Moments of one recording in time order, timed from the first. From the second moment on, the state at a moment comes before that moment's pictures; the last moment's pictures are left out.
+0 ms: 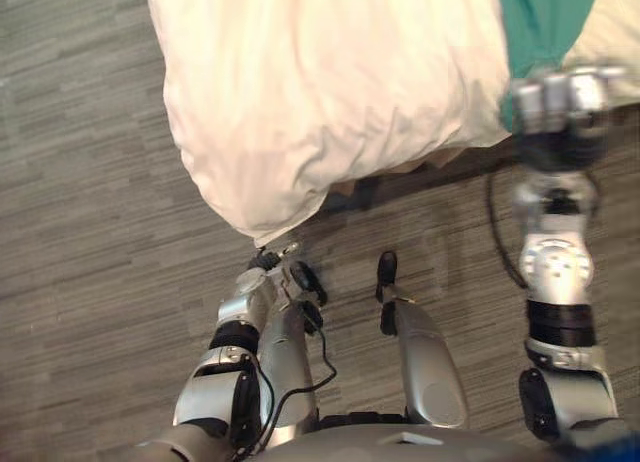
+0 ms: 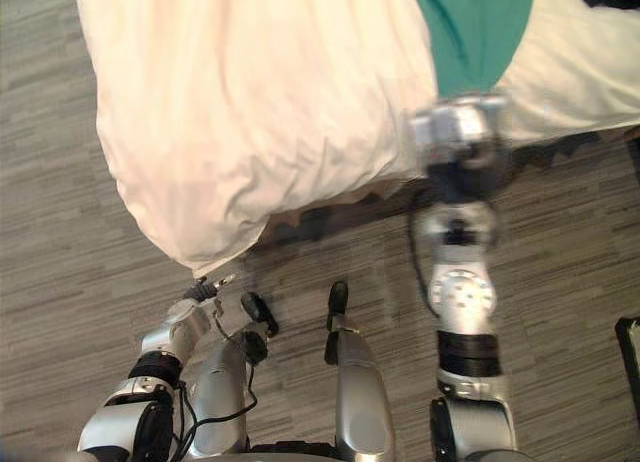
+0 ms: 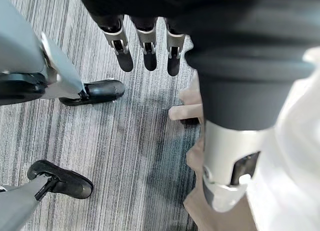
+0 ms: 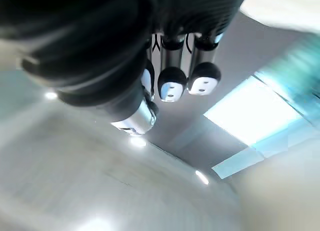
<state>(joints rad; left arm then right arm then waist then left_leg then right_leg) -0.42 0.09 0.20 0.83 -0.39 0.22 0.20 -0.51 -0.24 0.10 -0.14 1.20 -0.06 0.73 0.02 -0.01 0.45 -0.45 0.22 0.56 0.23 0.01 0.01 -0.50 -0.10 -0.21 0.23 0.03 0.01</state>
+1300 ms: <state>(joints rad) -0.64 0.02 0.28 0.76 -0.62 0.16 0.38 -0.86 -0.01 0.15 0.53 1.15 -0.16 0.59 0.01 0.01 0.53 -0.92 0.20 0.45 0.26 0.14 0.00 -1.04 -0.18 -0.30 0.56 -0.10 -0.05</state>
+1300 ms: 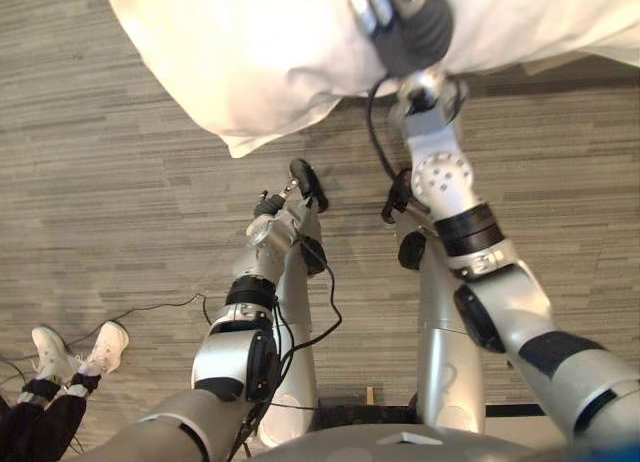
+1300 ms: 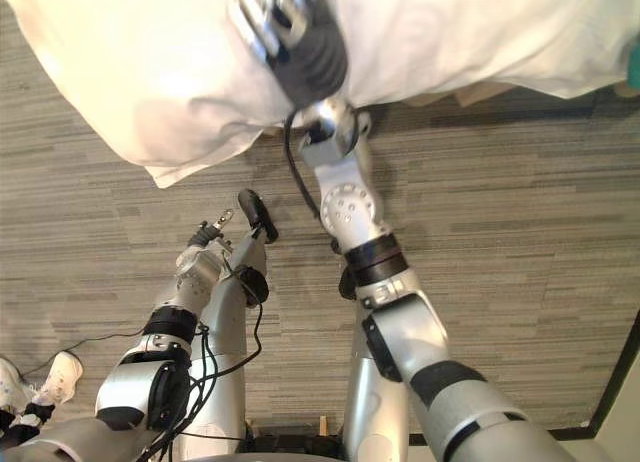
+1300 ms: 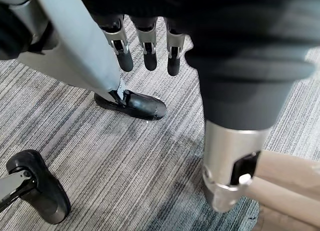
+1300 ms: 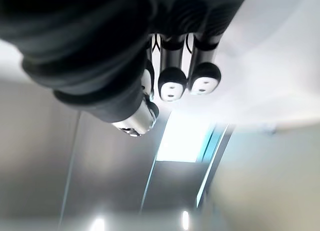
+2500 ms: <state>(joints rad) -0.09 0.07 -0.12 1.03 0.00 0.06 0.08 0.03 -0.08 0.02 1.03 0.17 -0.23 0.11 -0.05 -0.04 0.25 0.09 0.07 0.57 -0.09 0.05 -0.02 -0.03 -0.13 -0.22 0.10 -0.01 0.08</state>
